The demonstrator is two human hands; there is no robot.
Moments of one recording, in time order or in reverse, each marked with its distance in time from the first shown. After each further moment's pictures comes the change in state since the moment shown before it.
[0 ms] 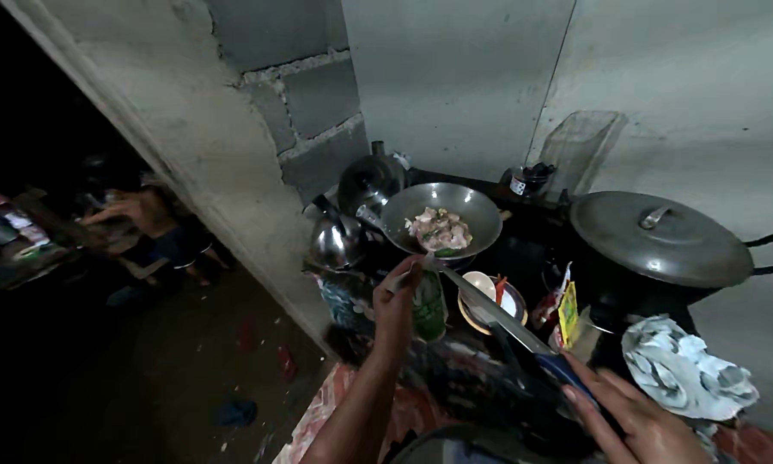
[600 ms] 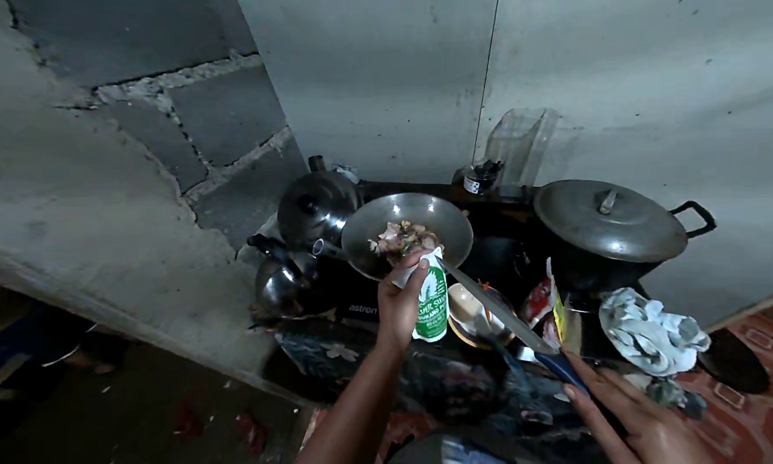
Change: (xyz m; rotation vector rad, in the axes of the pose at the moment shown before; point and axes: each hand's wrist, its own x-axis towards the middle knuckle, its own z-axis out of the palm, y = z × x) left_hand 0.083 -0.036 0.014 -0.087 -0.293 -0.156; right_hand 0.018 -0.038 0.035 -0.085 0.141 0.254
